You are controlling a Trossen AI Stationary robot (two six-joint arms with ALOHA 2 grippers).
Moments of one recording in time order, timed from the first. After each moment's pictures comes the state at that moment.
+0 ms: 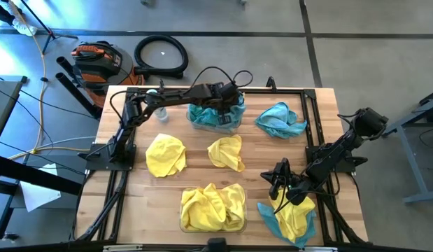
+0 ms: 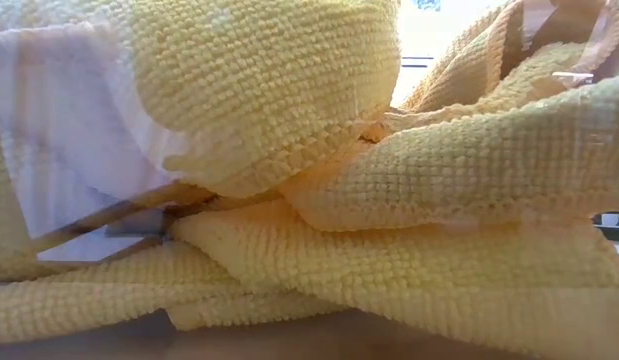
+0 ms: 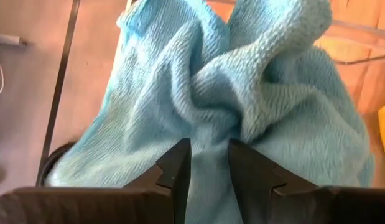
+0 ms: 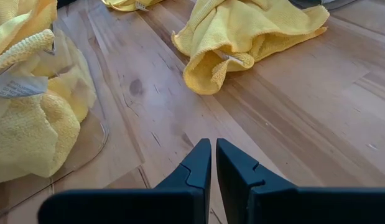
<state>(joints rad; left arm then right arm) 0.35 2.15 1.87 -0.78 -0.30 0.28 0.78 1.38 0.39 0.09 0.86 1.10</state>
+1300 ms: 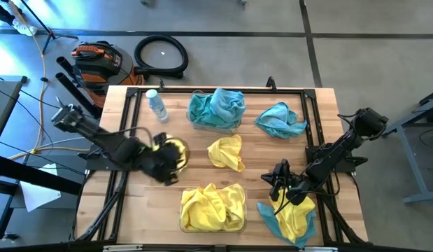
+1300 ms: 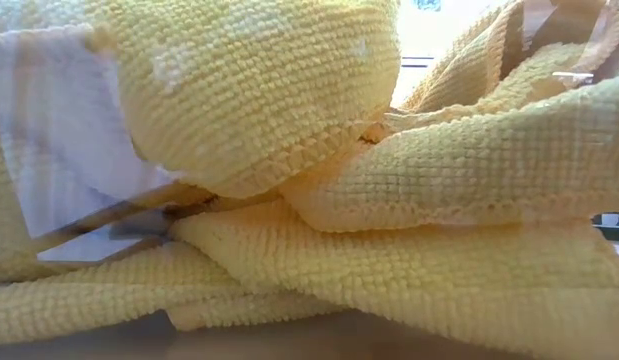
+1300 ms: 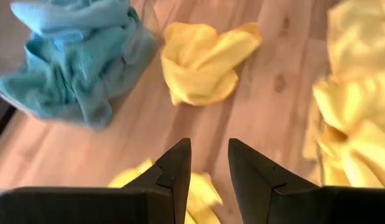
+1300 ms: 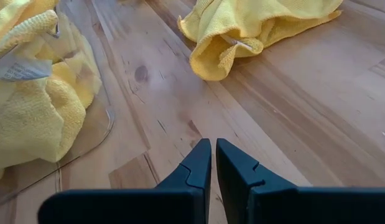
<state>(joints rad) -0.47 1.30 1.19 -0.97 -0.60 -0.59 0.78 1.38 0.39 0.09 0.81 1.10</state>
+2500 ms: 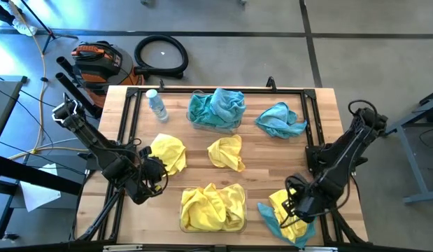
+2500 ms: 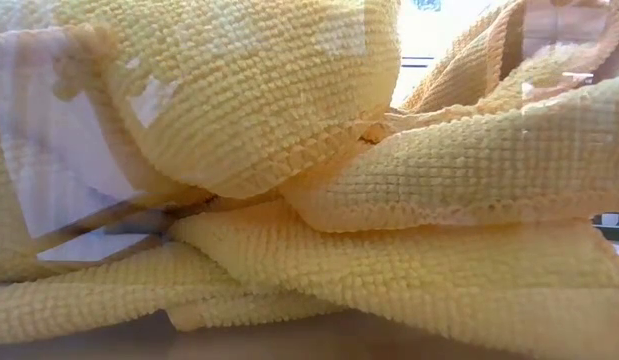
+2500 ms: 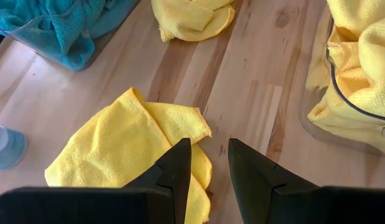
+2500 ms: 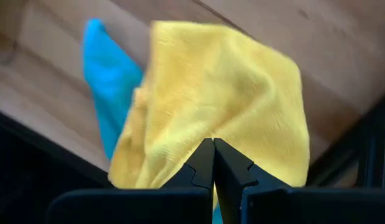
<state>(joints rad) -0.78 1.22 0.90 -0.98 -0.70 -0.98 0.90 1.38 1.04 -1.06 0.03 1.90</state>
